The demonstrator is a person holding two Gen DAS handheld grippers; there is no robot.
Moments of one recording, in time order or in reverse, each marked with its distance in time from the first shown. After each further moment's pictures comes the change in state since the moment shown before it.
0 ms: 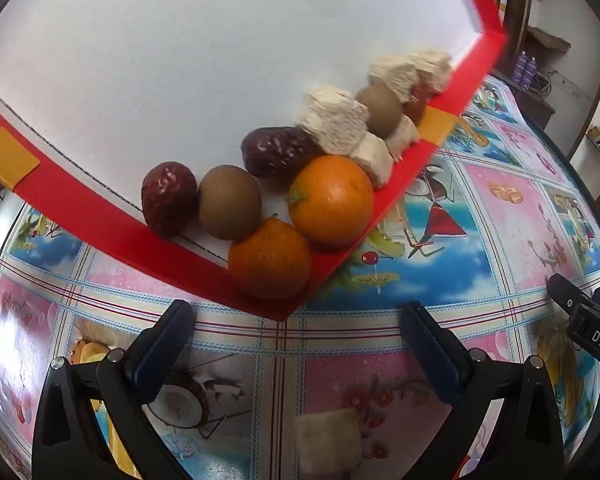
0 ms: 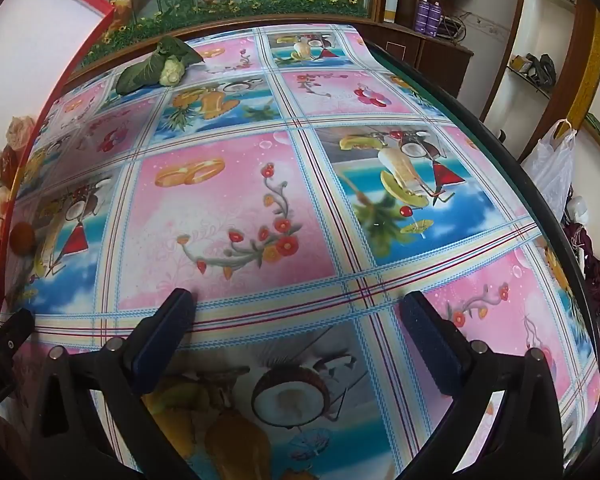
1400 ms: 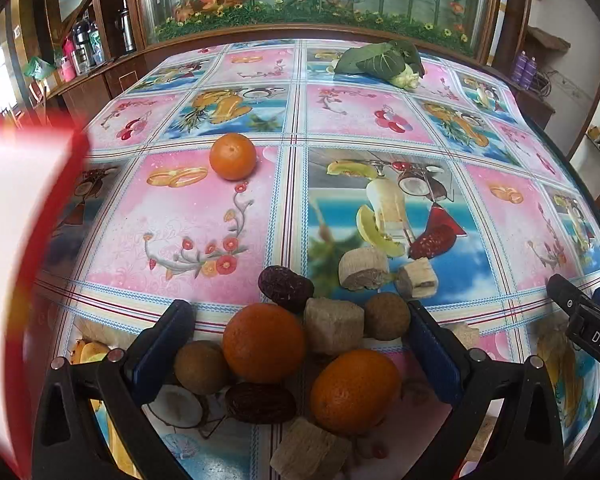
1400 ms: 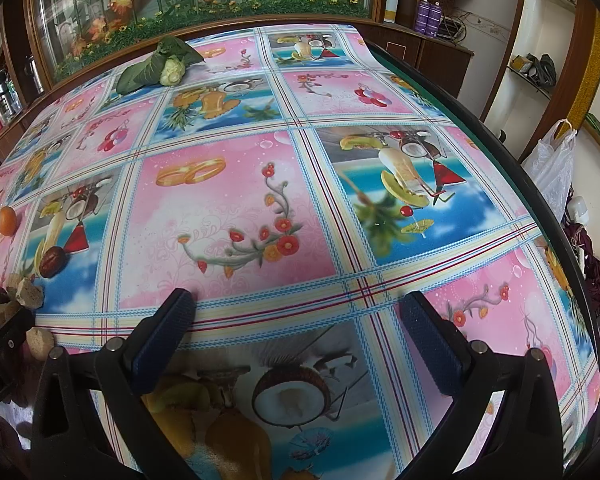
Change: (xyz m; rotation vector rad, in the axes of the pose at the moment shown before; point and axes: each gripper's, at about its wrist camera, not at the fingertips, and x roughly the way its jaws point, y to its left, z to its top) left arm 0.001 -0.003 0.001 0.000 0.000 0.000; right arm 0.000 0.000 -0.001 0.001 0.001 0.001
